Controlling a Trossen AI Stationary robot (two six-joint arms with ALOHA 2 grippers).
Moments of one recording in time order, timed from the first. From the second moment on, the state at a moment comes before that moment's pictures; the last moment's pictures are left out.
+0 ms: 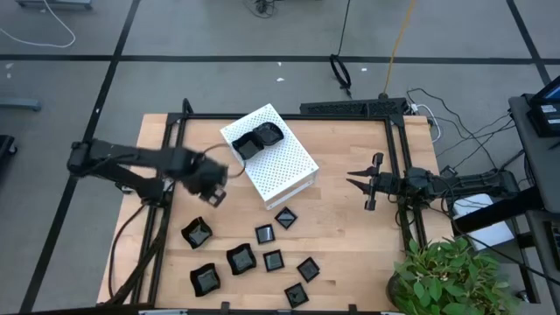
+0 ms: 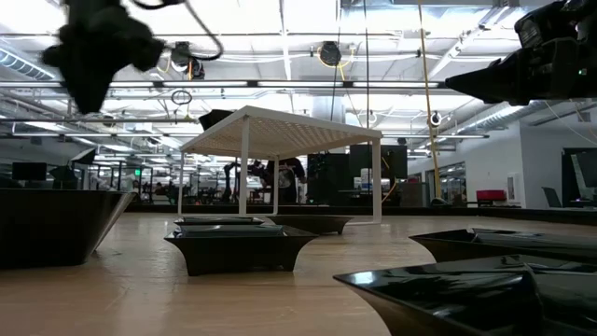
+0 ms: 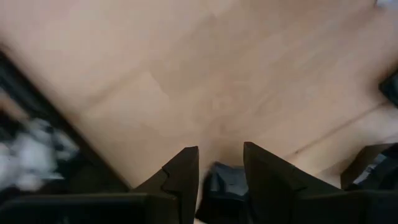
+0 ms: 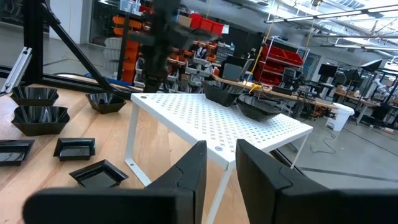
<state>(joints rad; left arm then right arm) -0.03 1.25 1.06 -1.34 0.01 -1.02 0.06 0.26 0.01 0.30 0.23 -0.25</state>
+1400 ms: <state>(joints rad) -0.59 1.18 0.59 -0.95 0.04 -1.74 0.06 0.26 0.02 0.30 0.23 -0.25</state>
